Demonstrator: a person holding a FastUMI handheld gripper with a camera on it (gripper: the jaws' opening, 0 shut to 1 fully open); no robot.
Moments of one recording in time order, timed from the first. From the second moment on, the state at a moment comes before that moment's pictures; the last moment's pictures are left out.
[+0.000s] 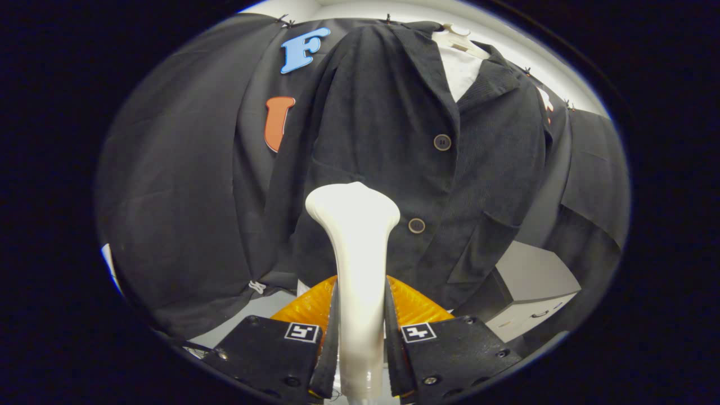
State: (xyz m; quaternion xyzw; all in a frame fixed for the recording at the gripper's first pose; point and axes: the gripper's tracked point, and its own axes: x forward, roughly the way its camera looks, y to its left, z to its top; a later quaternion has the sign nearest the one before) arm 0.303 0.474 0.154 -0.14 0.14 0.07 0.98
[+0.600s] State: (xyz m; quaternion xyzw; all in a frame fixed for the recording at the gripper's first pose) arm 0.310 0.467 0.092 -0.15 0.18 0.07 0.97
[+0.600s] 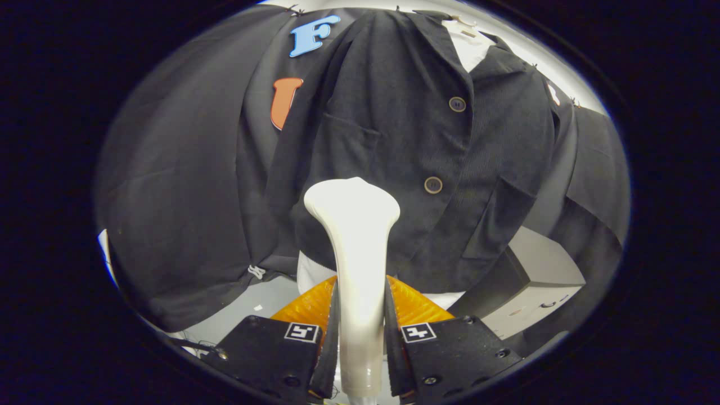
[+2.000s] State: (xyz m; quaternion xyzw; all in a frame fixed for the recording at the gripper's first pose) arm 0.235 0.375 0.109 -0.05 0.14 0.10 0.98
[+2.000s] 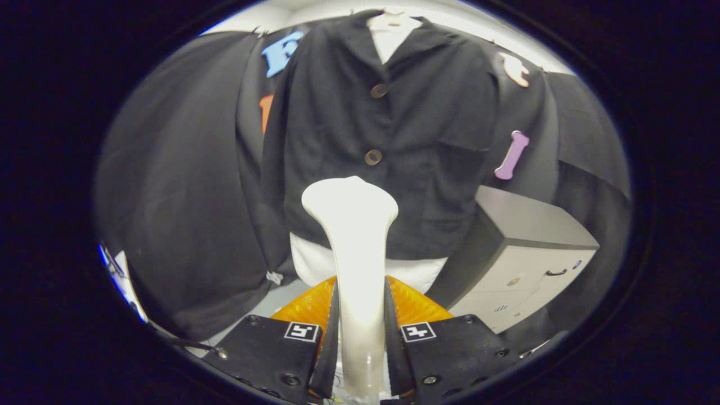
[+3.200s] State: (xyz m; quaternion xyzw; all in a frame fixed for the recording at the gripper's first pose) arm -0.016 -0.029 -0.005 -0.01 0.09 0.00 1.00
